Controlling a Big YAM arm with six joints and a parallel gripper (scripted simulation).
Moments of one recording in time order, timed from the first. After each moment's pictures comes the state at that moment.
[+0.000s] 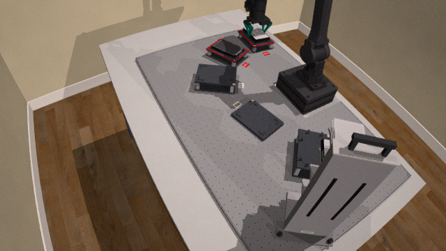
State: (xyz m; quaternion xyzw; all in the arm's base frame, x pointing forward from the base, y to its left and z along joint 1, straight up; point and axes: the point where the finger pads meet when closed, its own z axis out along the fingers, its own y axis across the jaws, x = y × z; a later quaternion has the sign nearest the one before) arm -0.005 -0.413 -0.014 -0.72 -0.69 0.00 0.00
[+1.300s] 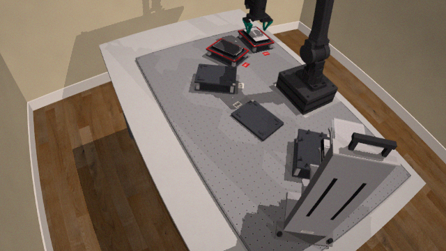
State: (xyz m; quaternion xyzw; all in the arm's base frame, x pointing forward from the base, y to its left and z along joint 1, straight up) arm -0.005 -0.416 0.000 -0.72 -0.69 0.00 0.00
